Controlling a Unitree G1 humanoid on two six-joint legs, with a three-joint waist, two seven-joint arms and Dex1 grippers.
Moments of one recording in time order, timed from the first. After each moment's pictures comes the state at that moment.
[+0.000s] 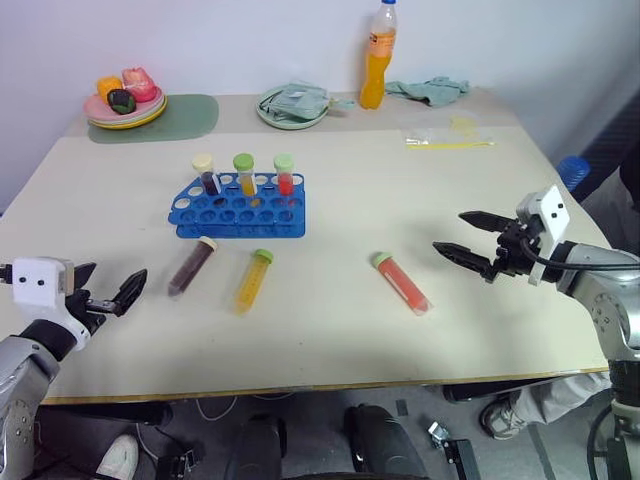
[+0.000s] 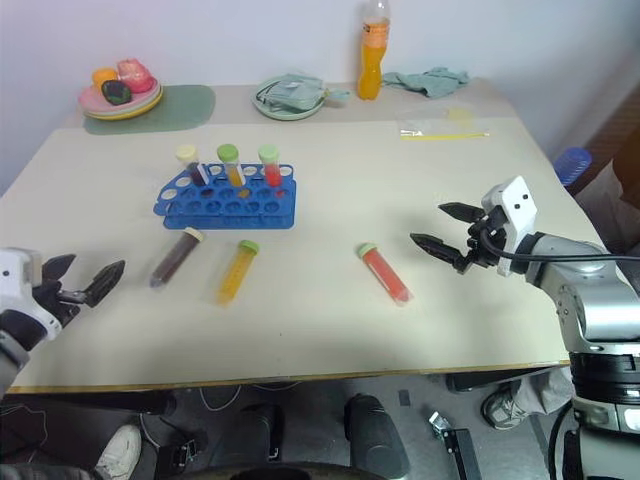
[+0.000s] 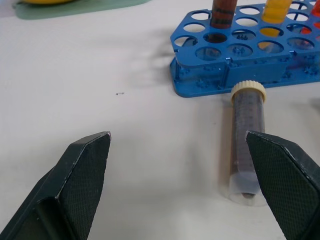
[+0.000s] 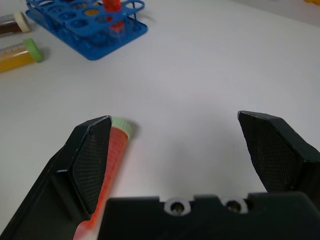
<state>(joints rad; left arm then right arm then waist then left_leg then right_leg) 0.22 0.60 0.62 -0.39 -0.54 0.56 -0.47 -0.32 -0.80 -0.20 -0.07 0.45 0.53 0.93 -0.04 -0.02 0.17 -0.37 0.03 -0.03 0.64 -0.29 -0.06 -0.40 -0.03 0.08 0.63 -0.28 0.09</state>
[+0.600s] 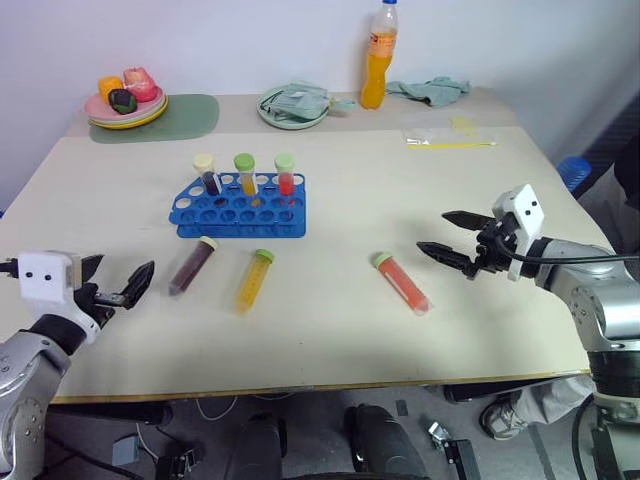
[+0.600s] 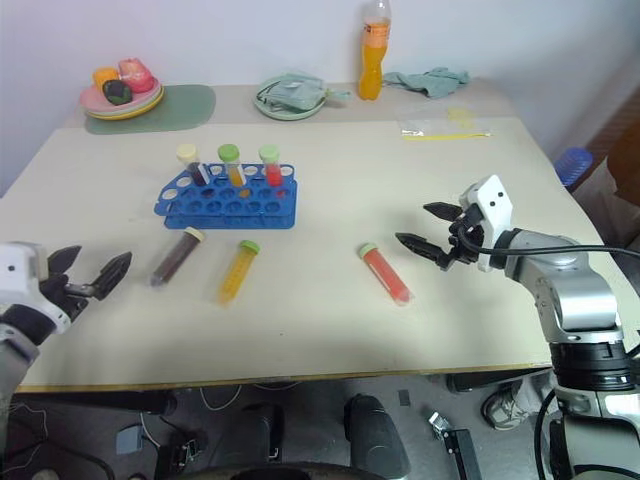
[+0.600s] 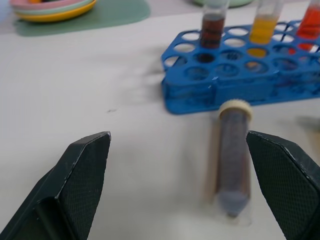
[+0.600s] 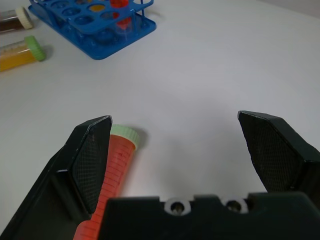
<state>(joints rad) 0.16 0.57 0.55 -0.43 -0.55 0.56 -0.44 -0.36 -0.77 -0.12 -0.09 0.43 0.56 0.85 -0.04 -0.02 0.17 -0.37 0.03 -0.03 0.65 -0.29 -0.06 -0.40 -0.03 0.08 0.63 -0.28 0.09</state>
